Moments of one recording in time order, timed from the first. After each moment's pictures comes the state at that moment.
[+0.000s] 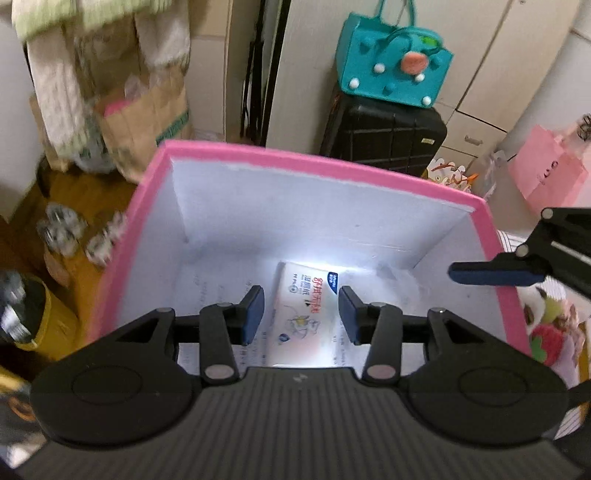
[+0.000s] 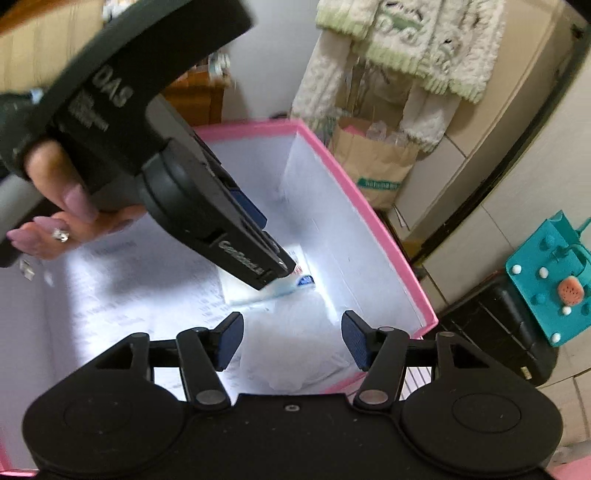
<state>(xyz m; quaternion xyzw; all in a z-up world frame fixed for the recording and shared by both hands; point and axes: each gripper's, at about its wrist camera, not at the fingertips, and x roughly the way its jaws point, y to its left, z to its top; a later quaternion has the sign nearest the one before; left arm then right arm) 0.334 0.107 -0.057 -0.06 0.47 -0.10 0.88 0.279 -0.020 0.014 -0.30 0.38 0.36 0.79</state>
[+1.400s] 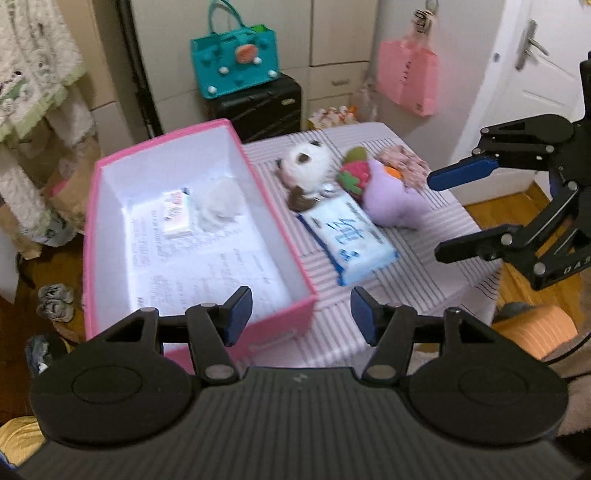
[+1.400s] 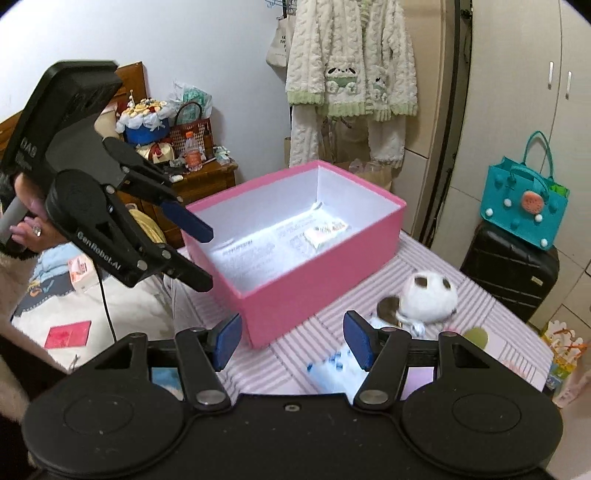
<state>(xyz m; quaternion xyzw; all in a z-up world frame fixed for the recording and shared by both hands) 0.088 0.046 0.047 0.11 0.43 -0.25 0.86 0.065 -0.161 0.066 -0.12 0.34 0.36 0.86</state>
